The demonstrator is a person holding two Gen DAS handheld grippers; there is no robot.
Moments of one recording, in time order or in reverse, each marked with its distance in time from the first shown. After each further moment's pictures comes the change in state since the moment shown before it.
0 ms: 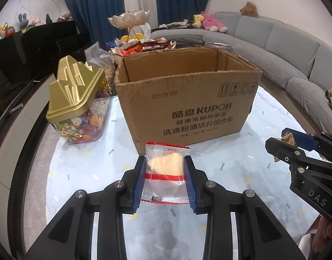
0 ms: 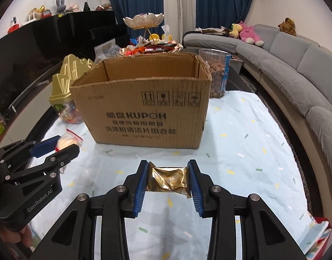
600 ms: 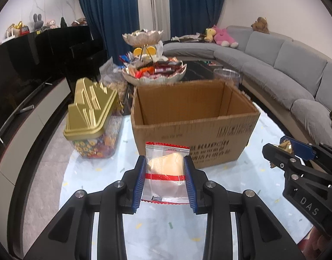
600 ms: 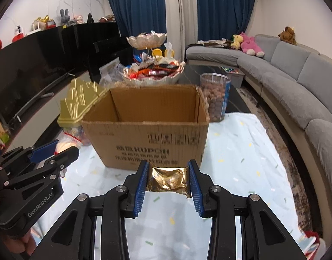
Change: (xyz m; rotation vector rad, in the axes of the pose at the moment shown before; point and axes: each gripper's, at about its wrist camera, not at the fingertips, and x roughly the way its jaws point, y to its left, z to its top) left arm -0.040 0.002 0.042 -0.066 -0.076 0.049; right arm -0.032 0.000 0.044 -0.005 -0.085 0.019
